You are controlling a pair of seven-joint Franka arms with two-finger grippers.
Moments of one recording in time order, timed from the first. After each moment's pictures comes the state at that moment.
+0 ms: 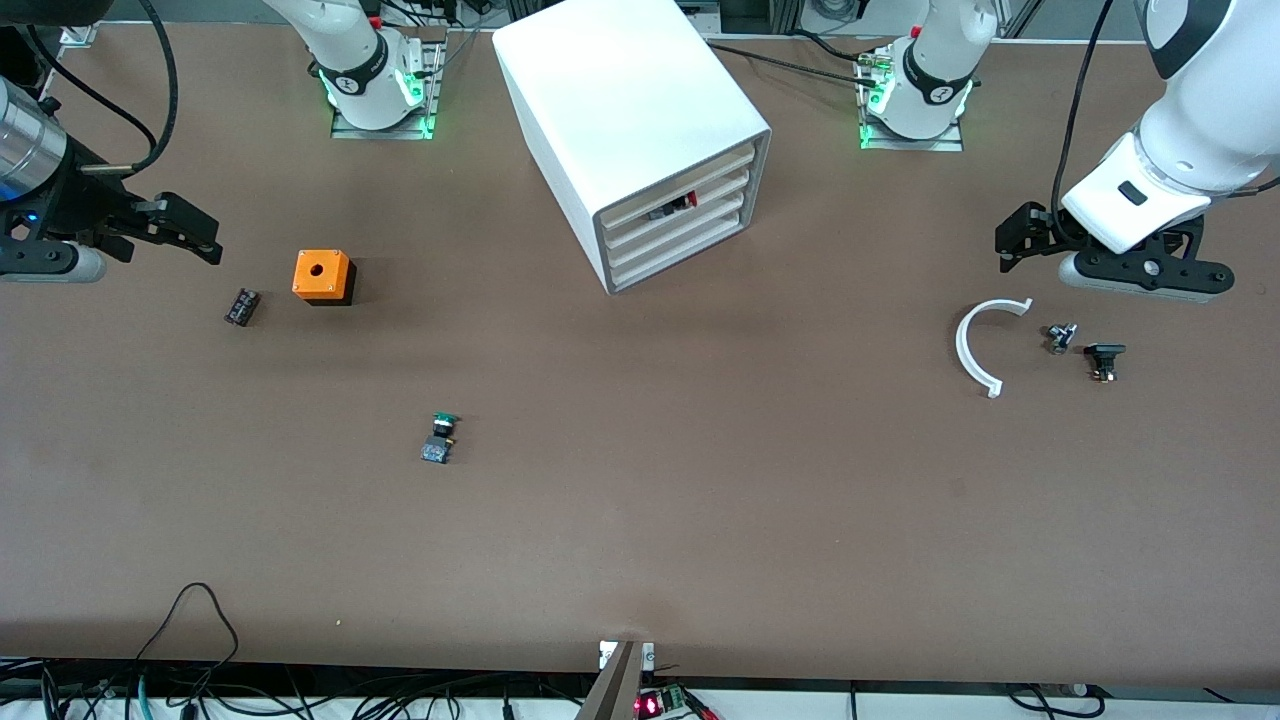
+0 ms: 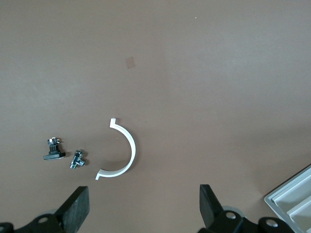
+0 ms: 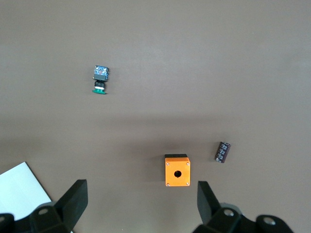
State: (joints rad) left arm -0.06 -0.01 -0.09 -1.72 0.05 1.69 0.00; right arm 0.03 0.06 0.07 -1.52 -0.02 1.56 0.12
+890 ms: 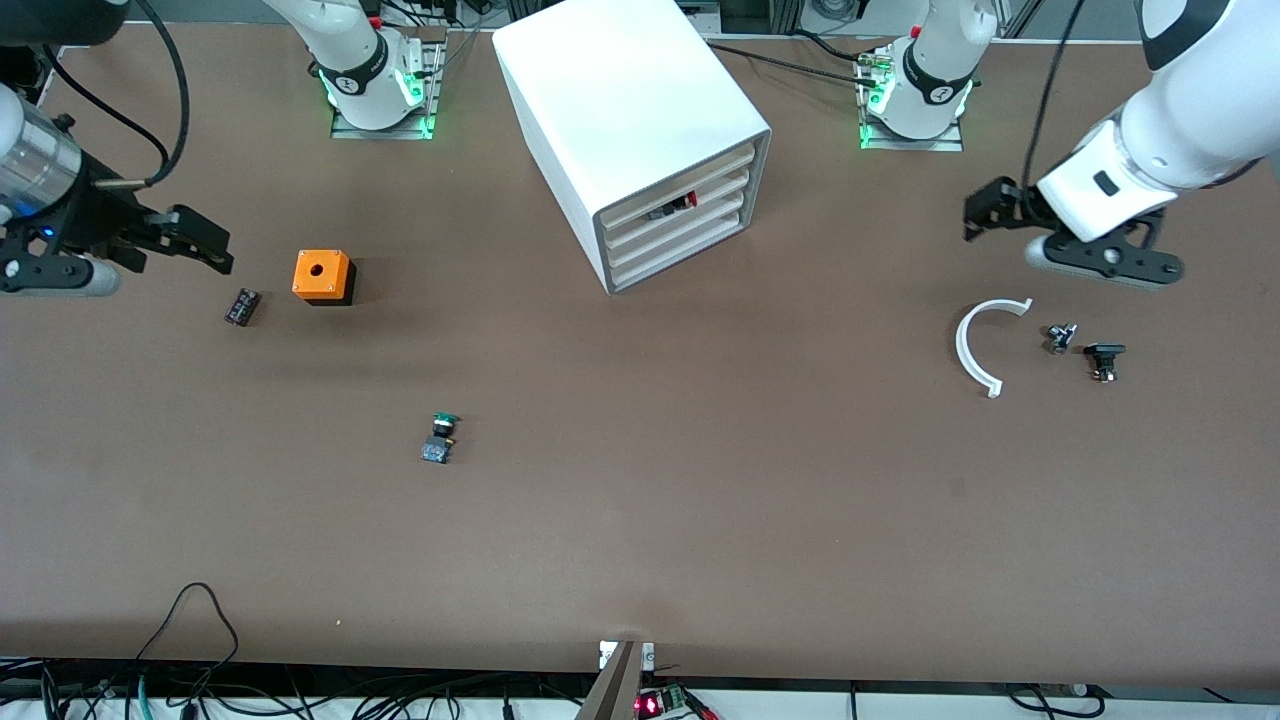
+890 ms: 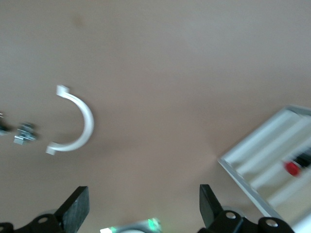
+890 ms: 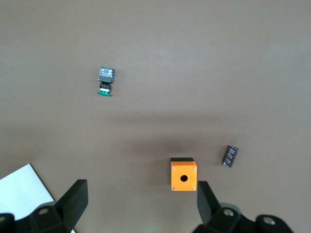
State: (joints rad) left arm -0.06 0.00 -0.10 -1.71 -0.16 1.52 0.00; right arm 0.04 0.10 0.07 -1.52 0.01 1.59 0.12
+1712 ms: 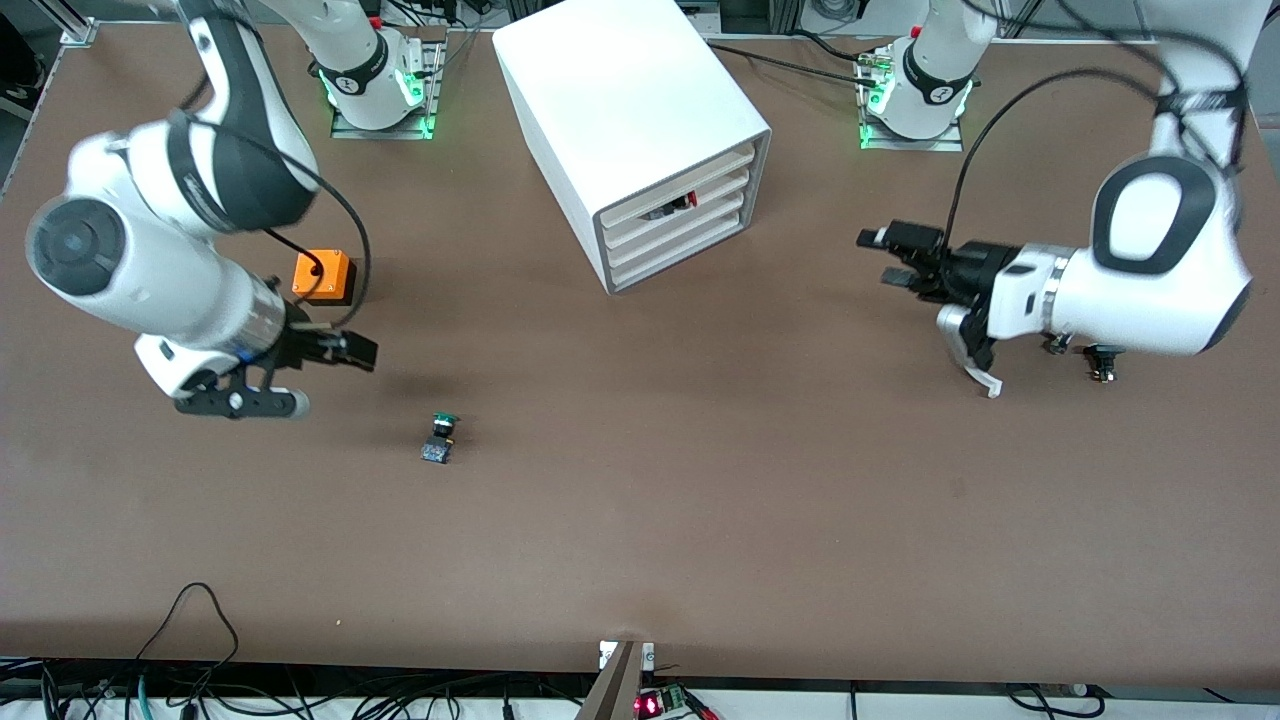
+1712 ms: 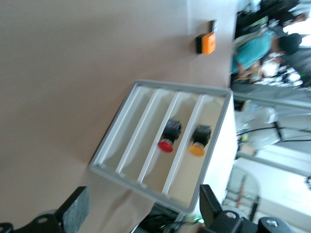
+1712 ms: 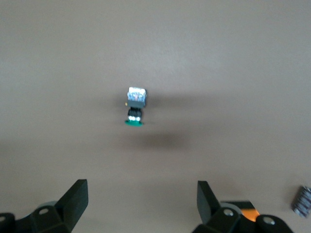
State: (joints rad) left arm 0.04 0.31 -0.10 -1.81 -0.86 1.50 0.52; right arm 0.16 0.39 0.08 -1.53 0.02 1.89 0.26
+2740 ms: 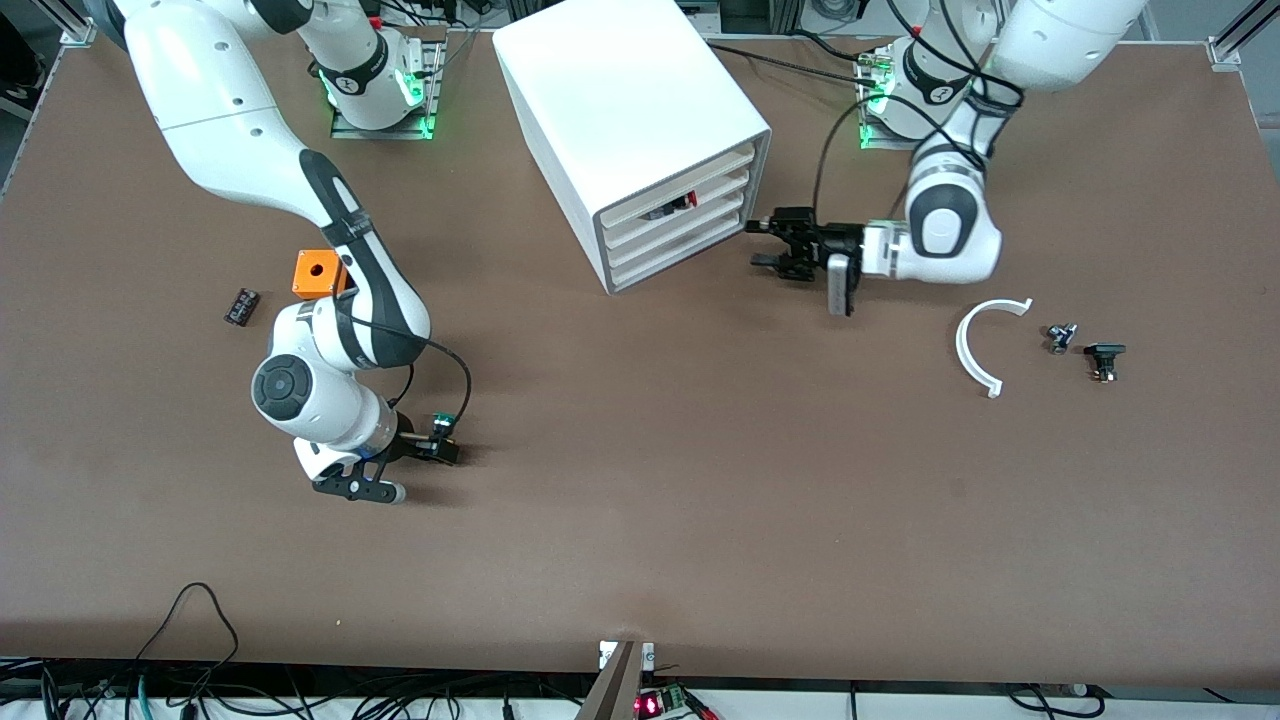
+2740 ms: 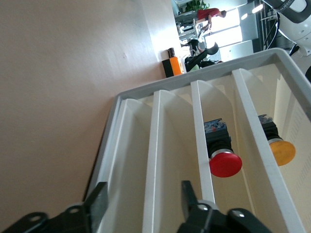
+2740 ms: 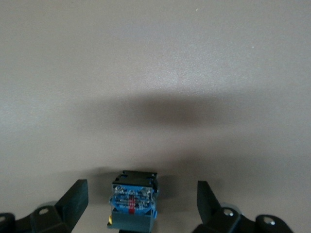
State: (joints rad) left arm 0.01 0.38 -0.32 -2.46 -1.54 1.97 1.45; right arm 0.18 0.80 0.08 -1.53 0.05 2.41 0.35
